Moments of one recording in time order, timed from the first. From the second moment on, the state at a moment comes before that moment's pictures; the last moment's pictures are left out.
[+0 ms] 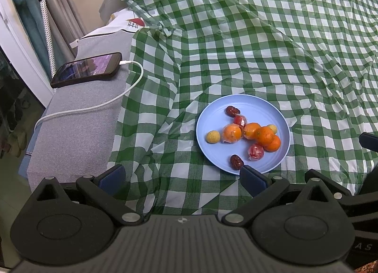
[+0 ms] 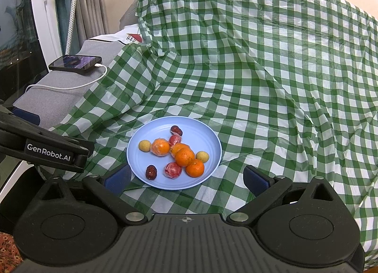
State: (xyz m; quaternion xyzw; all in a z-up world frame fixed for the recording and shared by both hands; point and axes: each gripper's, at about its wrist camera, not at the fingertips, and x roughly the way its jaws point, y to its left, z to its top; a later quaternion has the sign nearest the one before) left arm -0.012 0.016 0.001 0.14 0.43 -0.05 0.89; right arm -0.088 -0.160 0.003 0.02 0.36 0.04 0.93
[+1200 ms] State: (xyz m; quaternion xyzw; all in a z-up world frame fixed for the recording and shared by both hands) left arm -0.011 0.015 -0.001 0.15 0.43 -0.05 0.89; right arm -0.087 -0.159 0.003 0.02 0.36 0.04 0.93
